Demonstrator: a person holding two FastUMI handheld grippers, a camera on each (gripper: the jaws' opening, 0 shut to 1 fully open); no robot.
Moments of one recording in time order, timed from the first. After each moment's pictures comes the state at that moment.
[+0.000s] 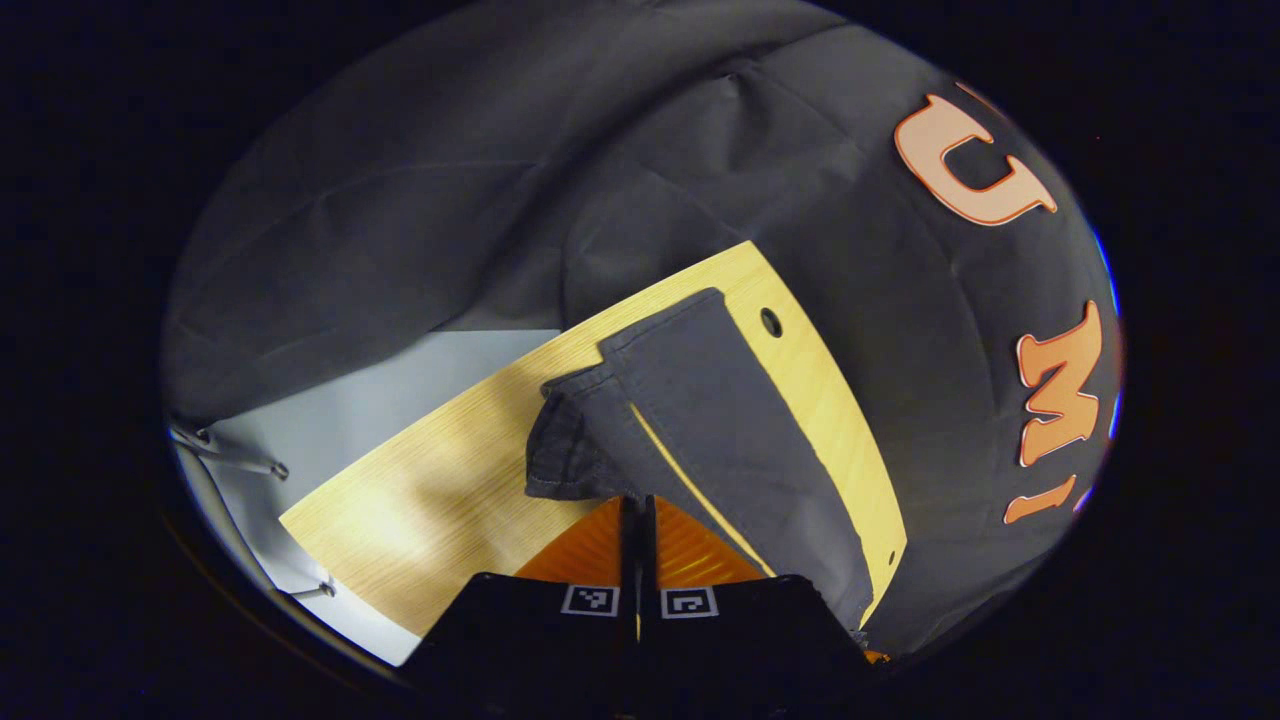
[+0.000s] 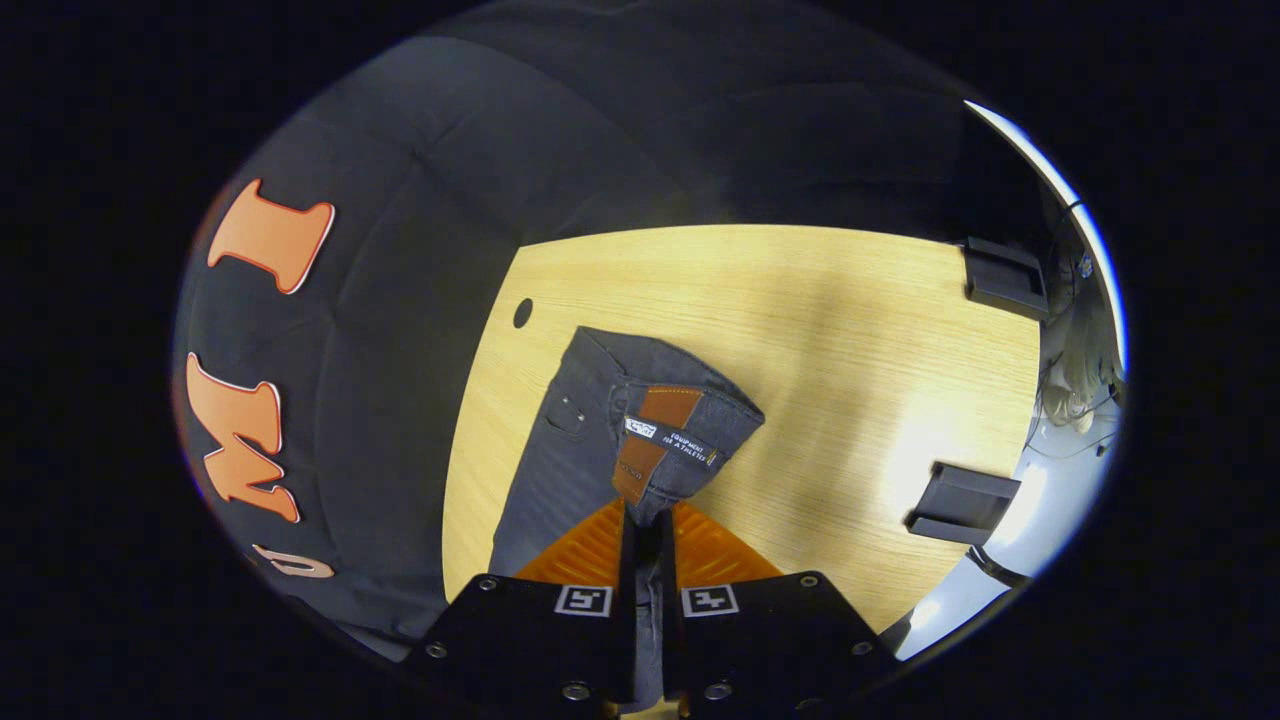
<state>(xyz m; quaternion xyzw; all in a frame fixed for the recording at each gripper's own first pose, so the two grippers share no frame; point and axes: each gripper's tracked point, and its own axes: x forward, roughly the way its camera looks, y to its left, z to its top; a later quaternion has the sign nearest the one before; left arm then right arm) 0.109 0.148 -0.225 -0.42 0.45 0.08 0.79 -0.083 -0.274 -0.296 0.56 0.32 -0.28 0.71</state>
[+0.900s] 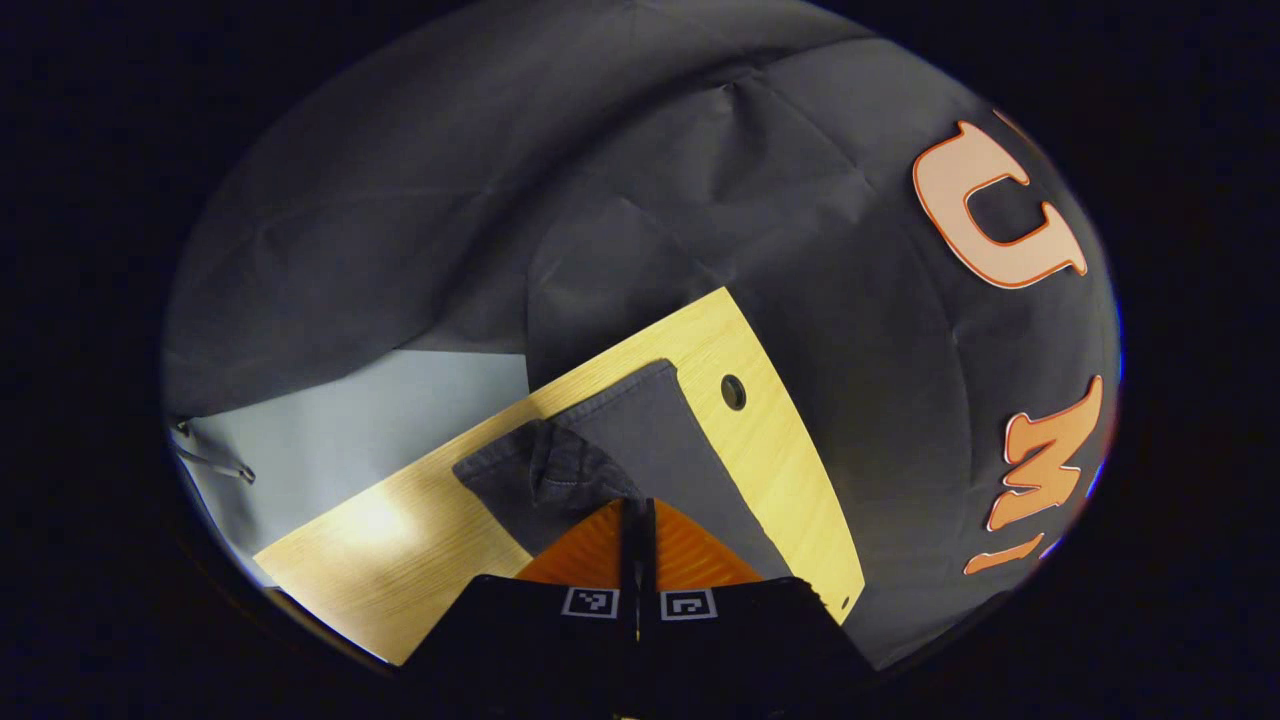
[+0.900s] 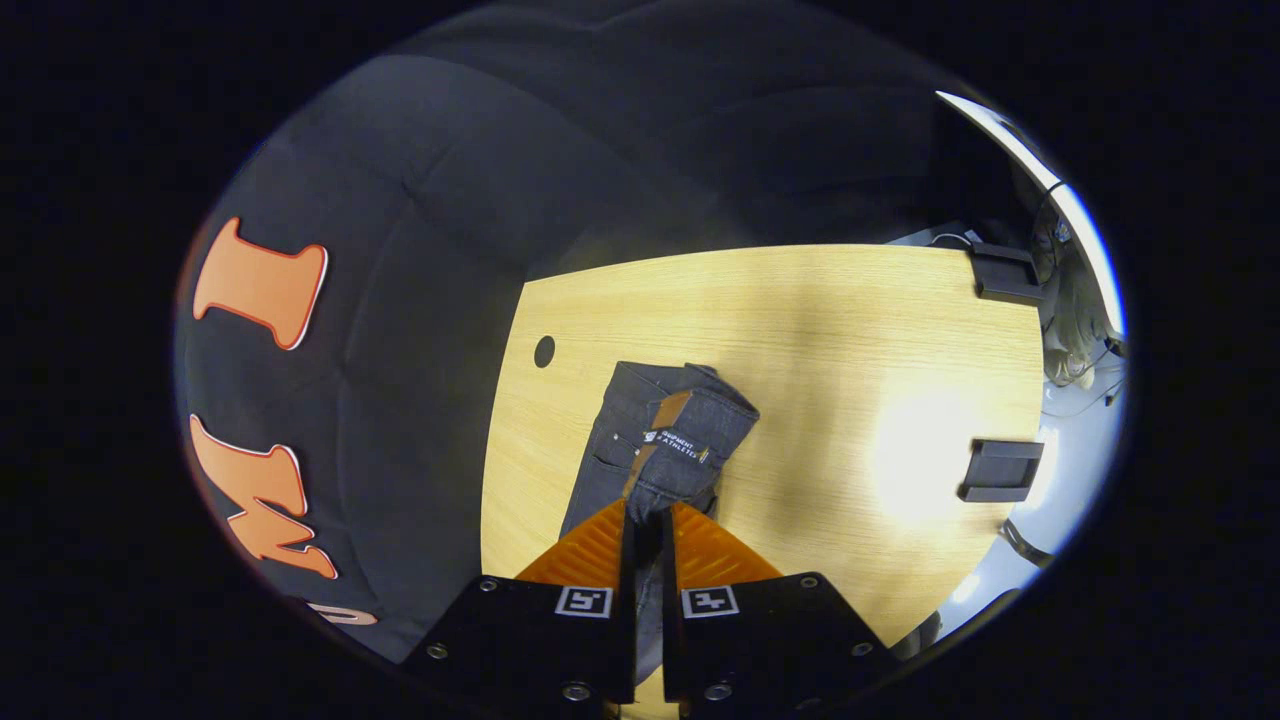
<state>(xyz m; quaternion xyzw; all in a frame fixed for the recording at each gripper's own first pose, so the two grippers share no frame) 0.232 0.165 -0.216 -0.44 0.43 0.10 0.78 -0.036 -0.292 -0.263 0.60 0.29 -0.32 0.67</state>
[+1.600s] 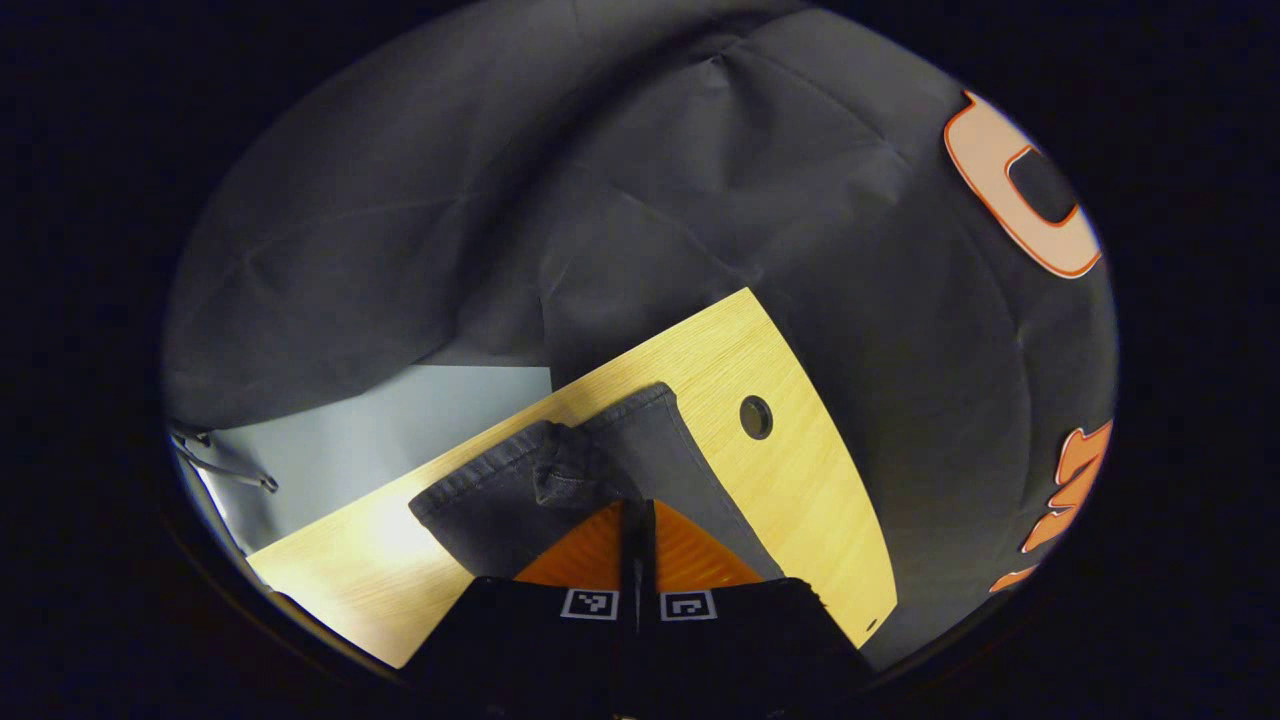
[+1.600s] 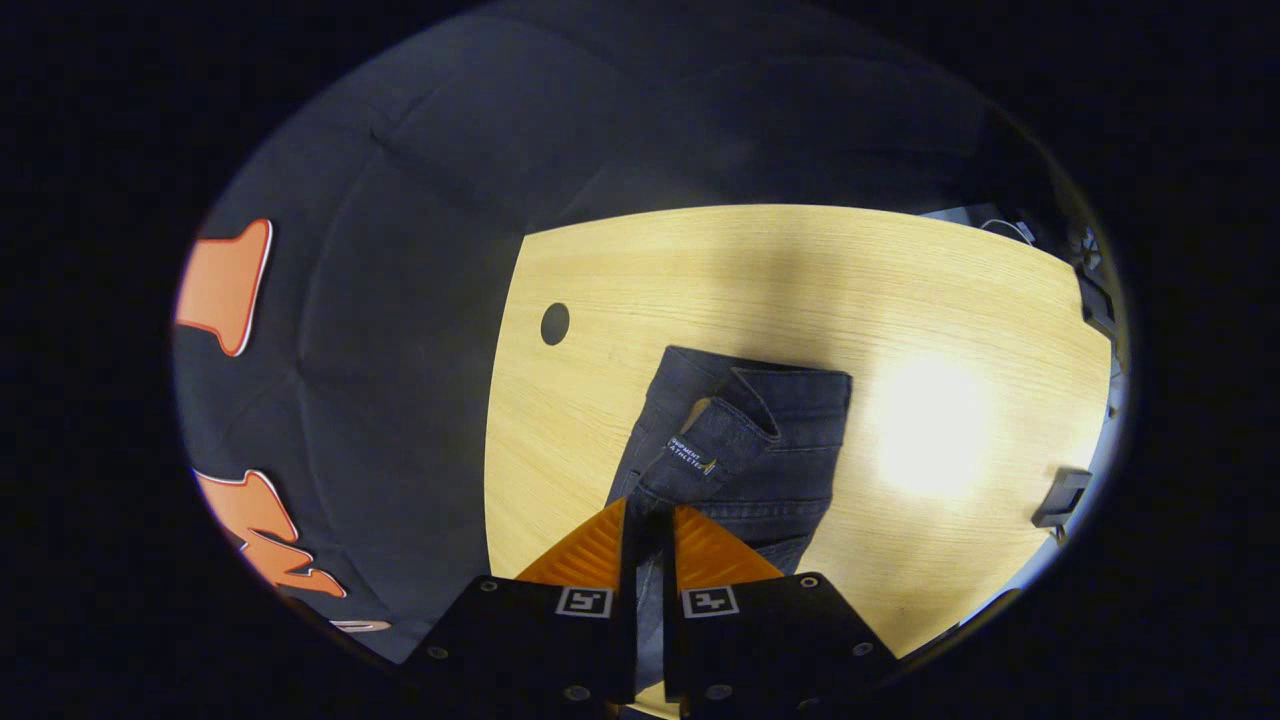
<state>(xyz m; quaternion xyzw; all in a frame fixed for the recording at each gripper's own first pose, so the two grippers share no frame) 0.306 0.149 -0.254 -0.39 0.47 0.15 0.78 0.076 -0.301 -0.300 0.61 0.36 -0.27 0.65</state>
